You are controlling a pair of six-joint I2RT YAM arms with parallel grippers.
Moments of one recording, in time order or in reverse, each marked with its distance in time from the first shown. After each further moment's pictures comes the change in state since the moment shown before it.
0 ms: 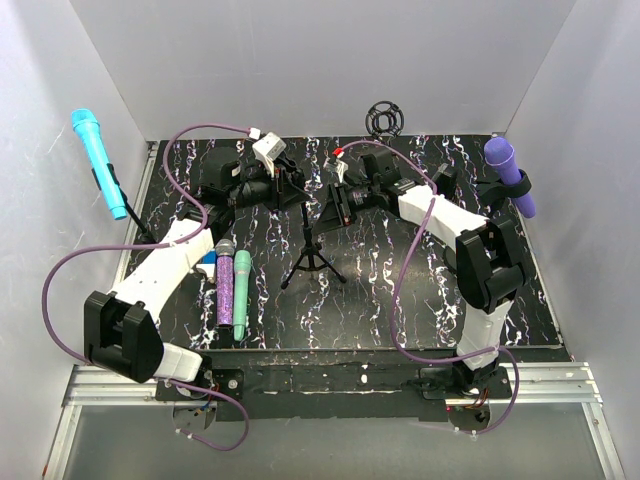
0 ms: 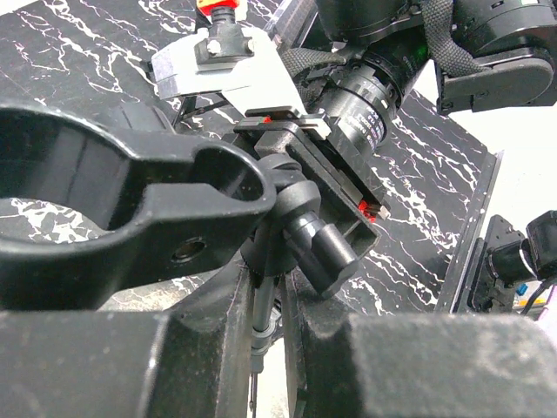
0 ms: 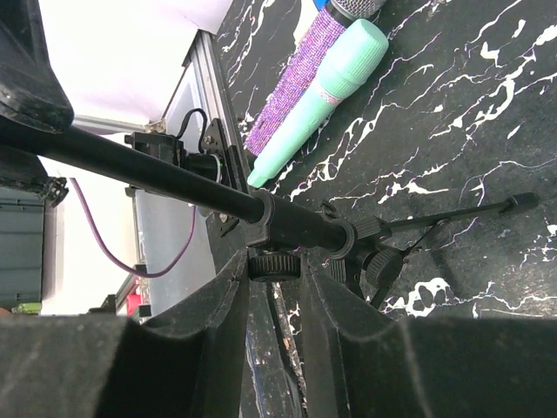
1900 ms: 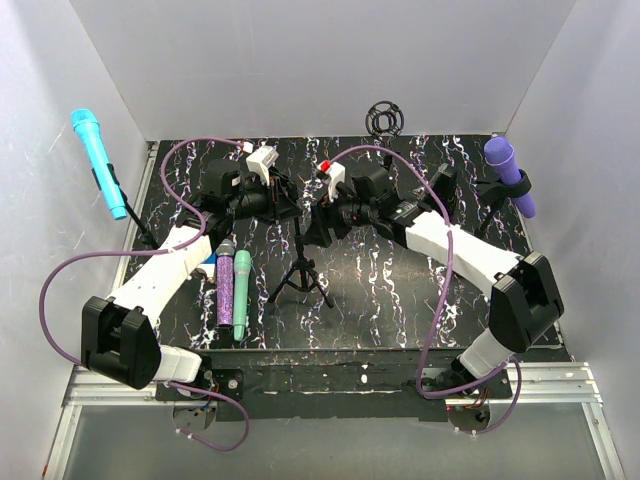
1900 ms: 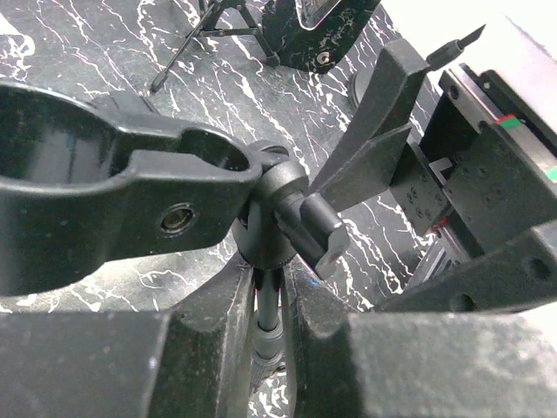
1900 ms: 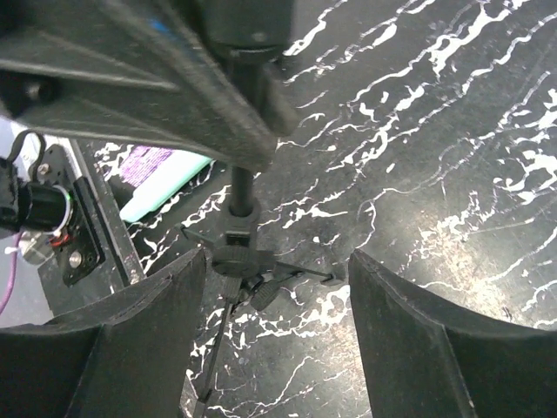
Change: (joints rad) left arm 0.011 -0.038 -0.072 -0.101 -0.092 -0.153; right arm 0.190 -0.286 -0.166 0.049 0.545 -0.219
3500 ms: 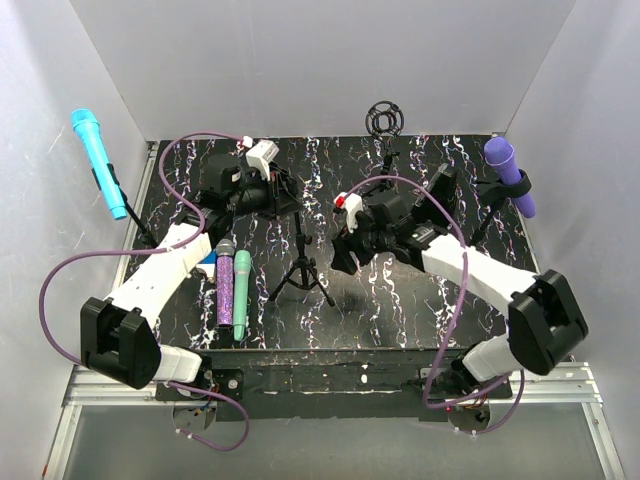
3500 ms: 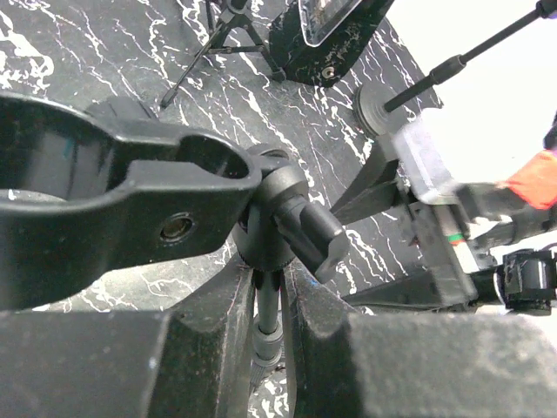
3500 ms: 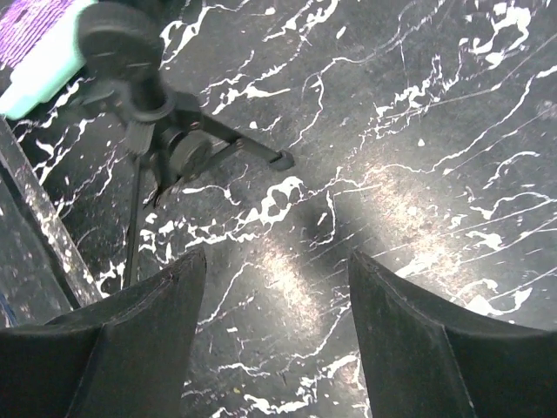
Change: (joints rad) left arm -0.006 0.003 0.042 -0.027 -0.043 -0.008; right arm -0.022 -0.113 -0.266 -0.021 0.128 -0.145
